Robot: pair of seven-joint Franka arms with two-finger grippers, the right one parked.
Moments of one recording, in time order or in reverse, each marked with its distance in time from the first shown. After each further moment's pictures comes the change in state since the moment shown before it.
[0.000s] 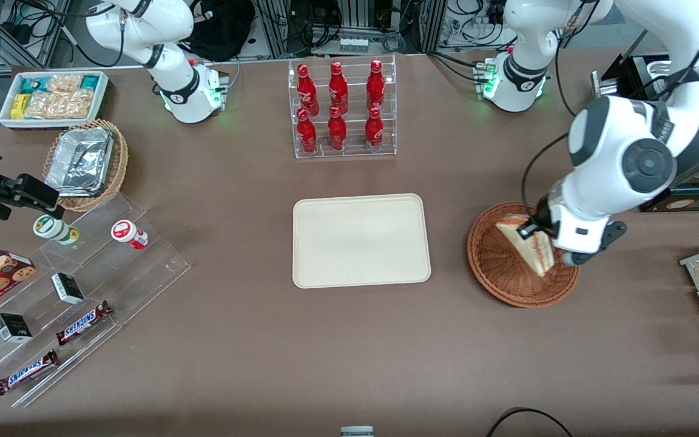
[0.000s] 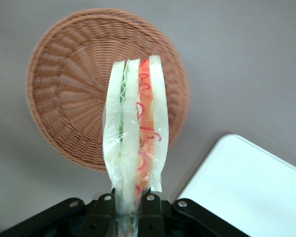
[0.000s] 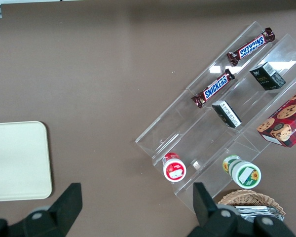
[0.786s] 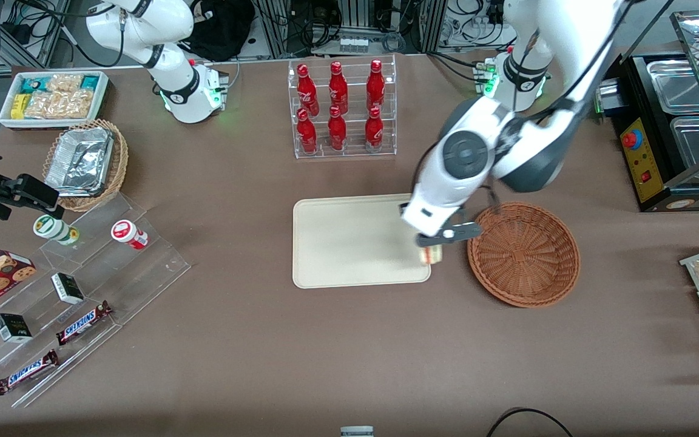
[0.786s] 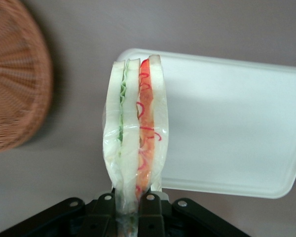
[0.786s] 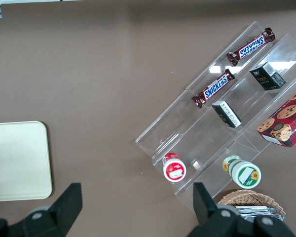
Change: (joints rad) arm -0.248 0.256 -0.150 0.181 0.115 0.012 -0.029
